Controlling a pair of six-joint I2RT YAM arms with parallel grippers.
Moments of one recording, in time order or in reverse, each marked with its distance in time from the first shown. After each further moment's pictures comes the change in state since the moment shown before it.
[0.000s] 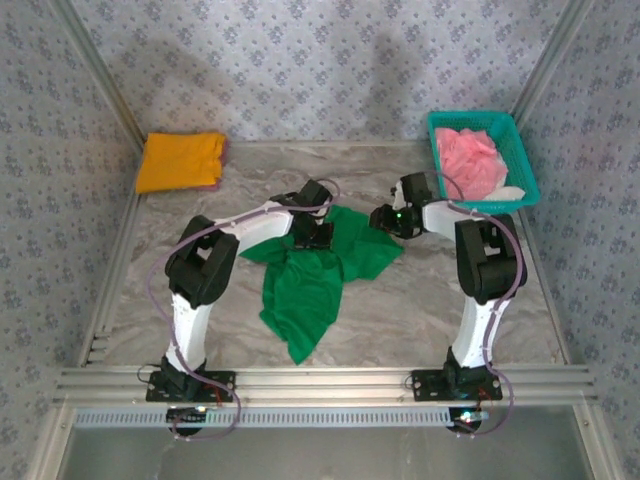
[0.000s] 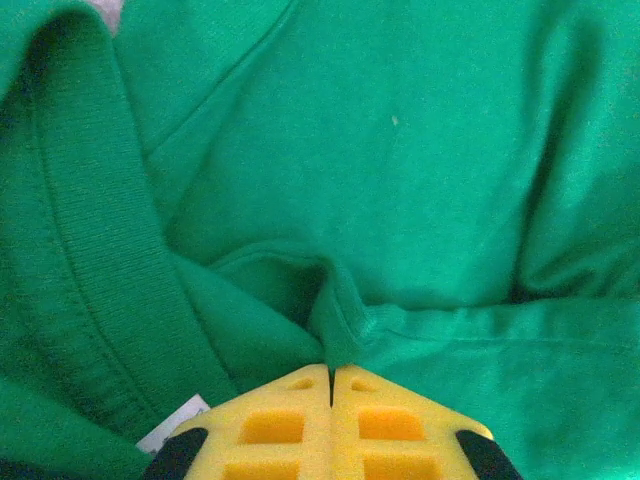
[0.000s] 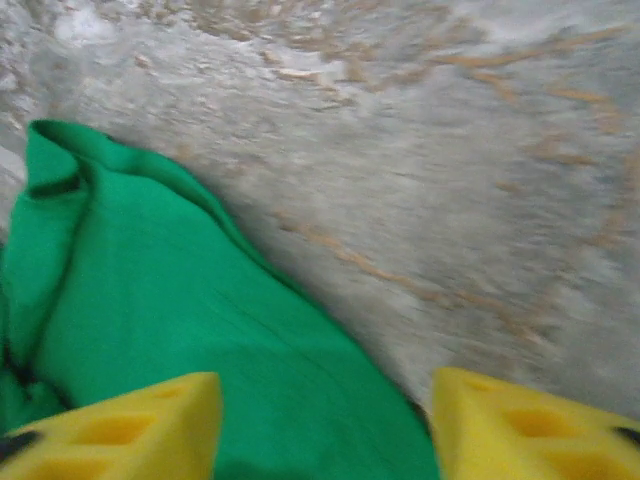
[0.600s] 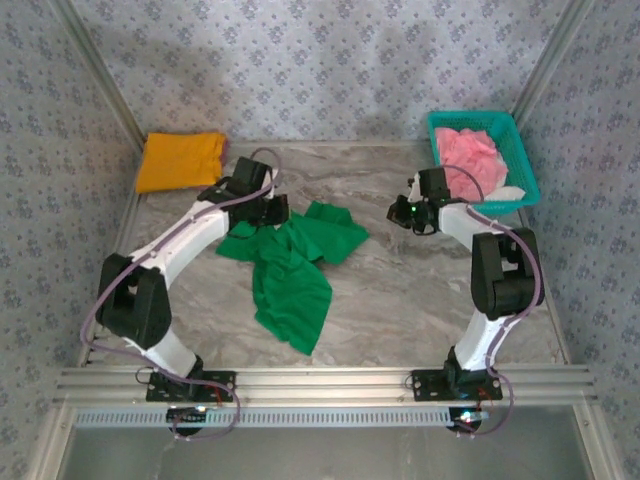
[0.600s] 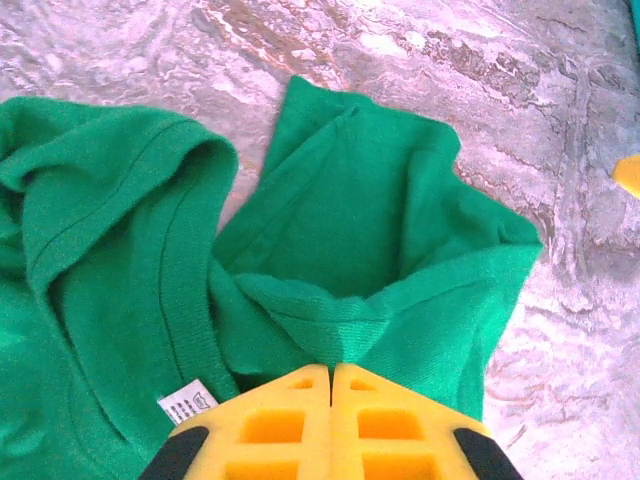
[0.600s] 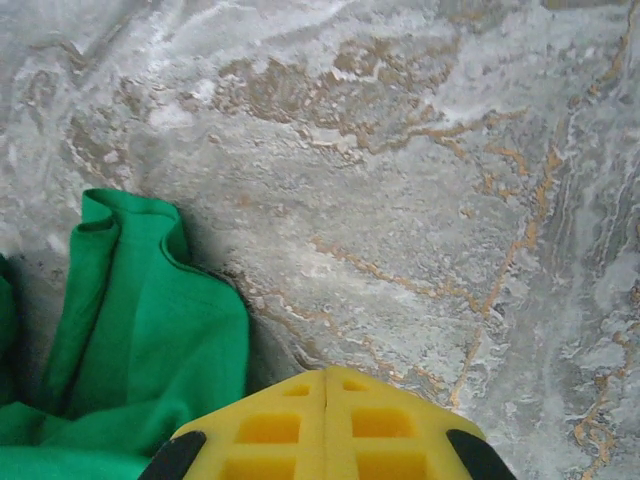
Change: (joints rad) left arm 0.207 -0.444 -0.202 0.018 0.034 0.131; right arm -0.070 -0.151 -0.053 0.012 -0.017 0.066
